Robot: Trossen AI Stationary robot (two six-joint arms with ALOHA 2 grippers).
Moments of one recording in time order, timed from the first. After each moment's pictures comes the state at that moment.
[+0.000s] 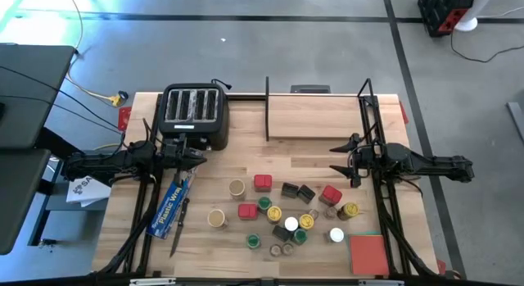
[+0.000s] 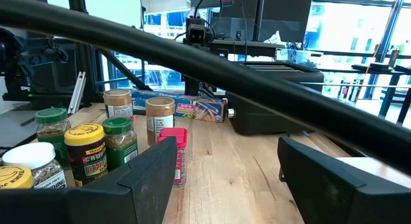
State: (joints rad) left arm 0.03 0.00 0.01 0.00 -0.01 -0.03; right arm -0.01 0.01 0.01 0.02 0.05 -0.07
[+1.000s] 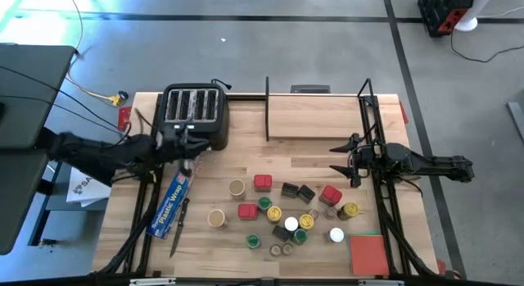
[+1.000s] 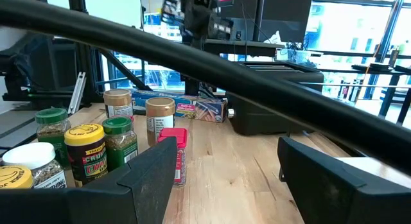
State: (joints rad) left arm -0.13 0.59 0.32 0.40 -0.37 -0.16; right arm -0.01 0.01 0.01 0.02 0.05 -0.07
